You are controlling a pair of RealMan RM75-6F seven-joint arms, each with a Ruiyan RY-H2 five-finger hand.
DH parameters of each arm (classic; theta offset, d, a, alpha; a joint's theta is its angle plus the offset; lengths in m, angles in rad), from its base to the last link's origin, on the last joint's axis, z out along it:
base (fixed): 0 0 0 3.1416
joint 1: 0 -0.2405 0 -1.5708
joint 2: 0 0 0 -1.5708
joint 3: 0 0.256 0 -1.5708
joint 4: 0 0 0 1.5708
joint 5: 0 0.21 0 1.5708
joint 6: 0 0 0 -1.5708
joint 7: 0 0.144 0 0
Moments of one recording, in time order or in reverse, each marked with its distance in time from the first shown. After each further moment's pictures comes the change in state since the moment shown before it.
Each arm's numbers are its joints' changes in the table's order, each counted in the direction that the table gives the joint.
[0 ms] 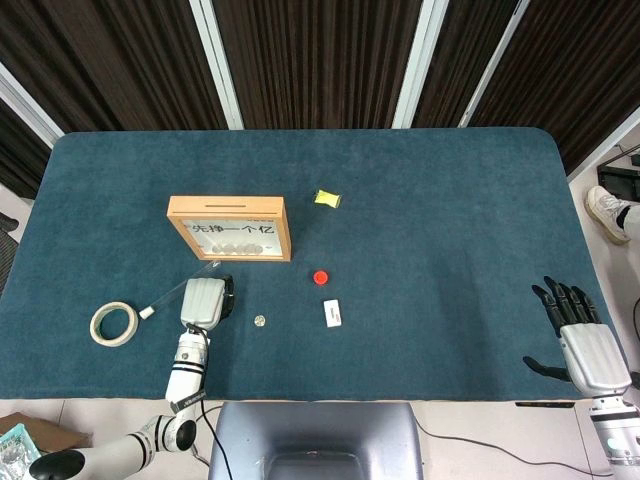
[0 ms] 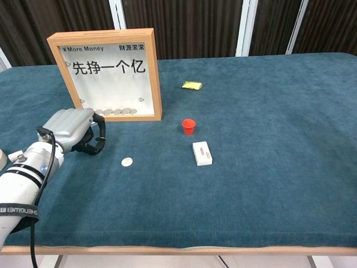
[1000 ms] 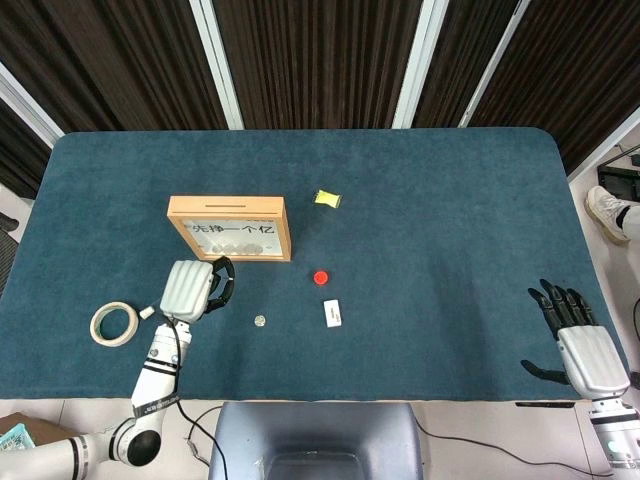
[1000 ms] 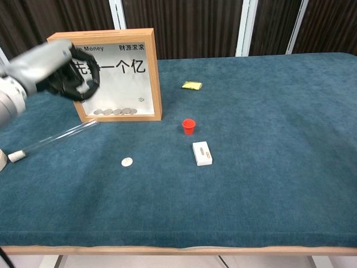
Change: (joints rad) left arm -0.038 -0.434 -0.070 -0.752 -0.014 -0.041 0.060; right arm -0.001 -0.014 -0.013 -0.009 -0.025 0.001 0.023
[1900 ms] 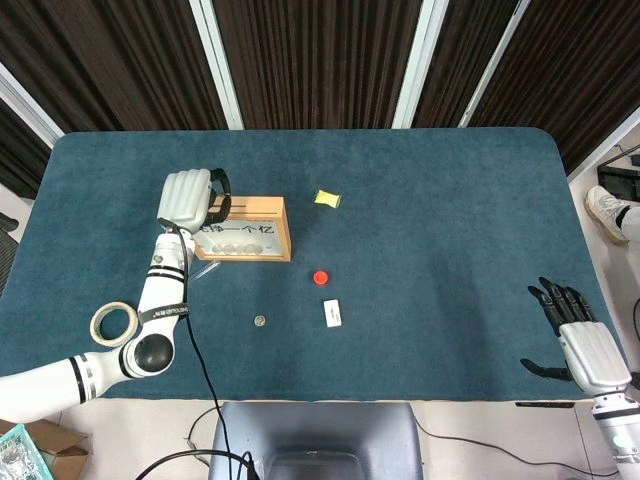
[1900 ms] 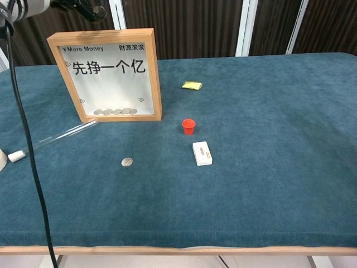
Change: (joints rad) left arm 0.381 -0.160 -0.240 0.077 -0.625 0.159 0.231; right arm -0.021 -0.035 -0.002 -0.002 0.010 0.038 0.086
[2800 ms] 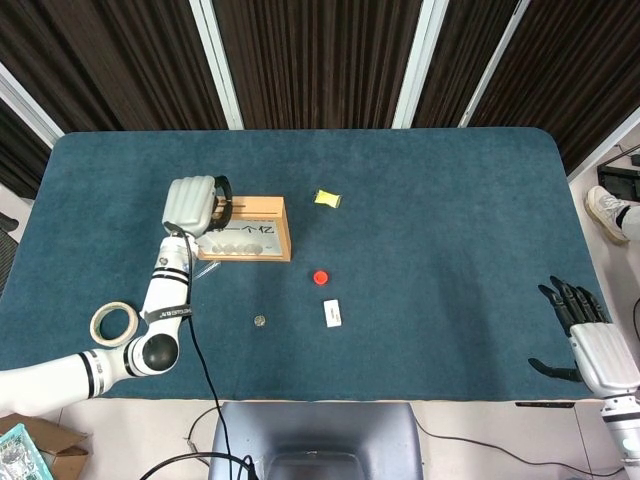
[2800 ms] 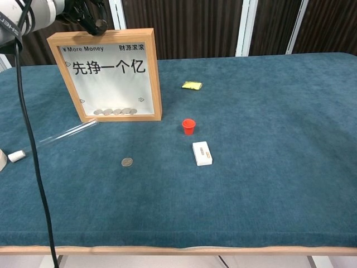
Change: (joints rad) left arm 0.059 0.003 0.119 0.058 -0.015 -0.015 -0.071; right arm 0.014 -0.014 0.002 0.003 0.006 -0.020 0.019
